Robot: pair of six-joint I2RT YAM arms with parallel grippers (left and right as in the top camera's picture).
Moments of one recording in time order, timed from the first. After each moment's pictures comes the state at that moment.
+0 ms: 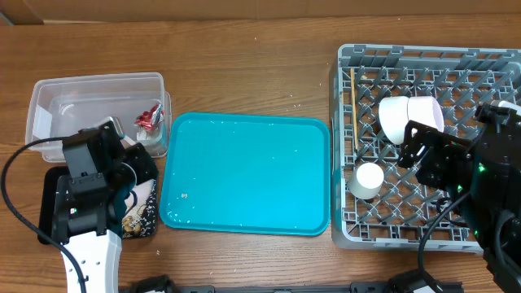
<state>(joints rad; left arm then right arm) 0.22 1.00 0.86 -0.71 0.20 -0.28 0.31 0.94 1.53 -1.24 0.26 0.54</state>
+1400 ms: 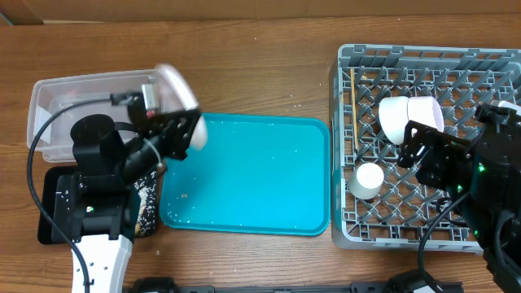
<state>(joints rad) 0.04 0.99 0.86 -0.22 0.71 -0.45 0.31 0.94 1.53 -1.24 0.26 0.54</state>
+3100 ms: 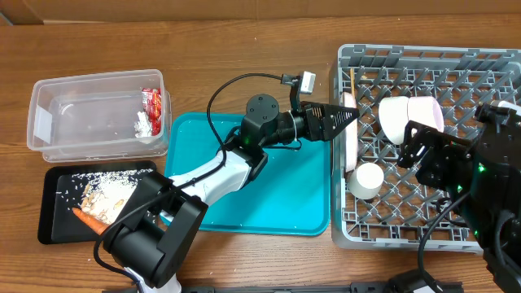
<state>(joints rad) -0.61 1.85 1.00 0.82 0.68 -0.99 0.31 0.94 1.53 -1.24 0.26 0.54</state>
